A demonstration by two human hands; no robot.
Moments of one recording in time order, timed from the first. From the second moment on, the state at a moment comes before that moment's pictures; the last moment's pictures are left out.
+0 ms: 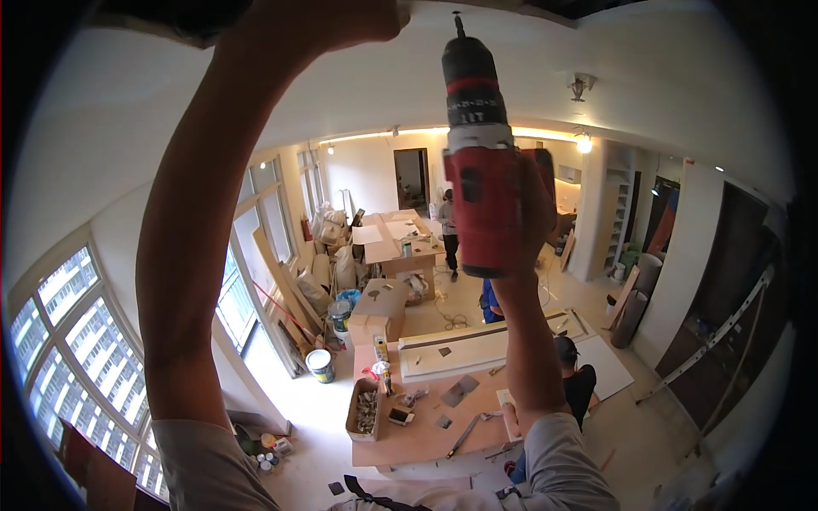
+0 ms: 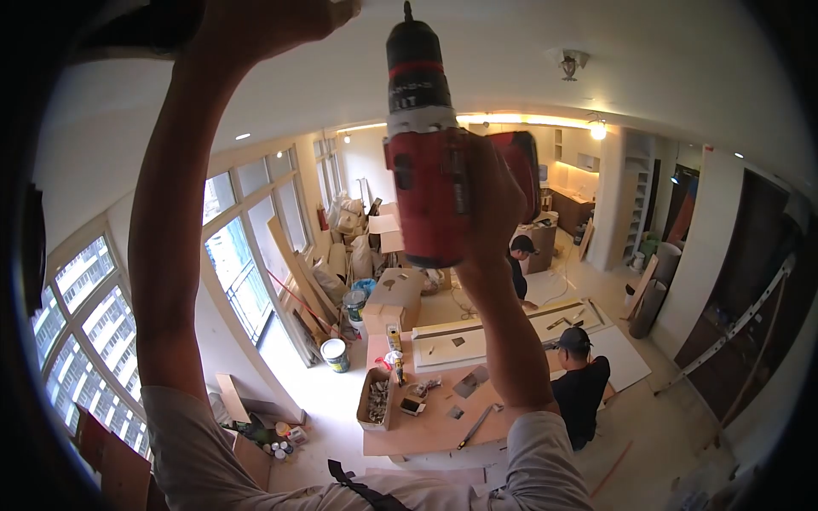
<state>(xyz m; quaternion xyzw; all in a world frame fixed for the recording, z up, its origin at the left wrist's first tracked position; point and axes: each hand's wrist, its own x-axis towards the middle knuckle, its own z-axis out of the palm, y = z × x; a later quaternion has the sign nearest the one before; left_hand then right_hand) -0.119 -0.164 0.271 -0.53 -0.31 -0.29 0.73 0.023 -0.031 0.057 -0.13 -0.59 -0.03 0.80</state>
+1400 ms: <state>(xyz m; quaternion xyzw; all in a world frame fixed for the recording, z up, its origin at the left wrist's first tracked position) 0.124 -0.176 -0.241 0.49 -0.08 0.12 0.86 0.191 -0.279 -0.315 -0.67 -0.35 -0.13 0.64</state>
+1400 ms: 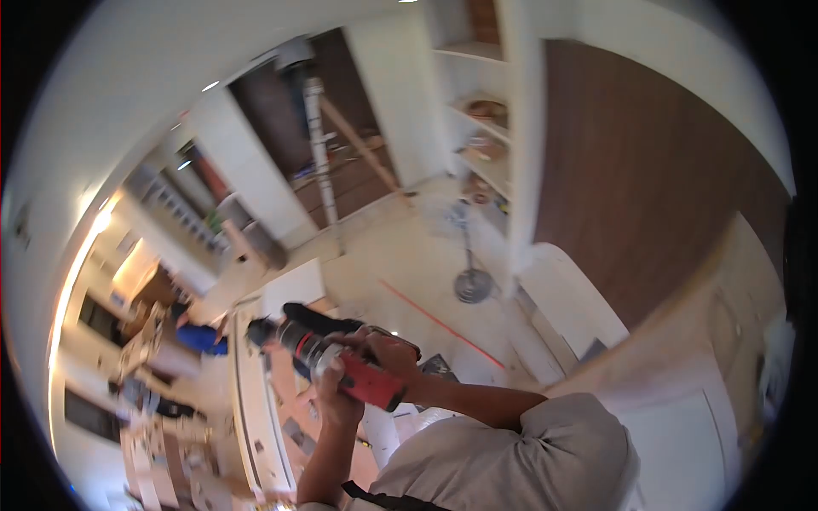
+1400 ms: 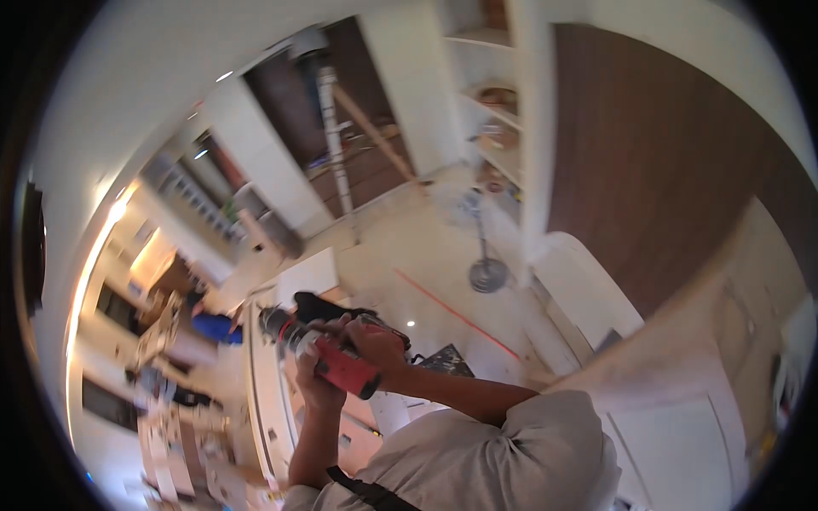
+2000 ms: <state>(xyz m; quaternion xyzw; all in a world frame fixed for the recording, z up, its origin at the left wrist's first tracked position) 0.198 -0.241 -0.345 0.40 -0.07 -0.20 0.89 -0.040 -0.584 -0.114 -0.76 -0.29 -0.24 0.53</state>
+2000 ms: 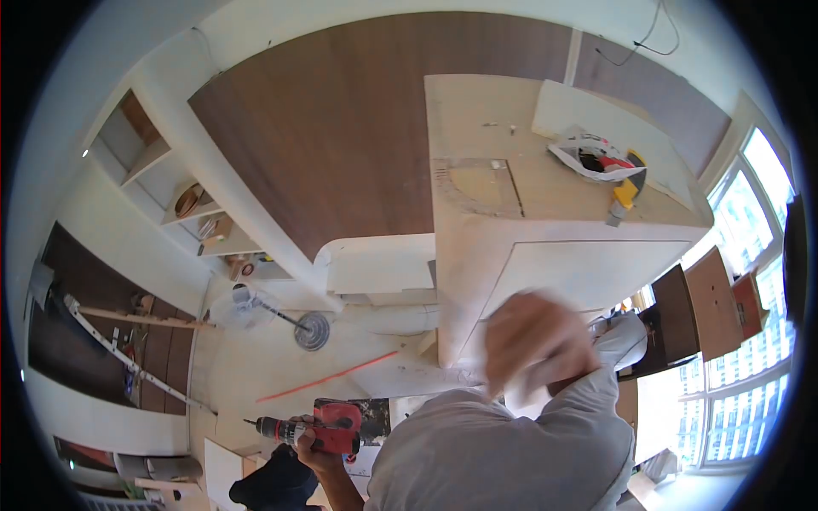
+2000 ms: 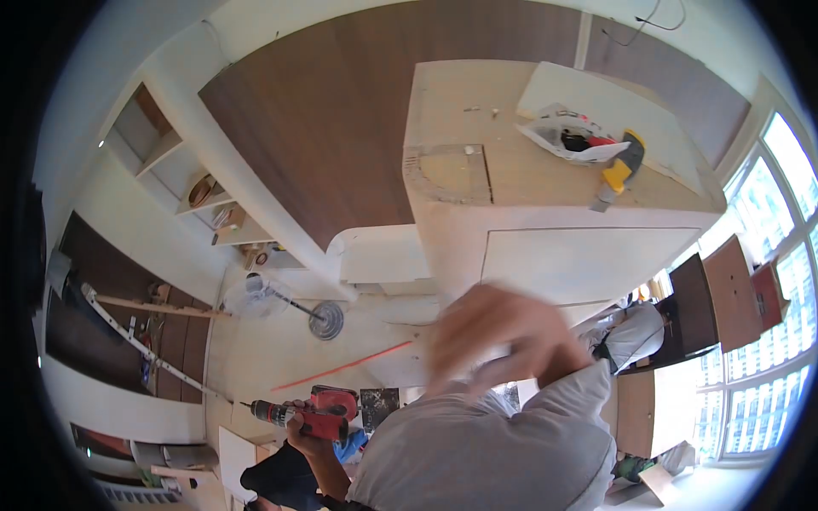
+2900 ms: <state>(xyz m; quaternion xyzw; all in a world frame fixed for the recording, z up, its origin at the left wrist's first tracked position) 0.181 -0.238 -0.364 0.42 0.02 -0.21 0.88 -0.187 -0.853 -0.070 -0.86 0.32 -0.29 -0.25</state>
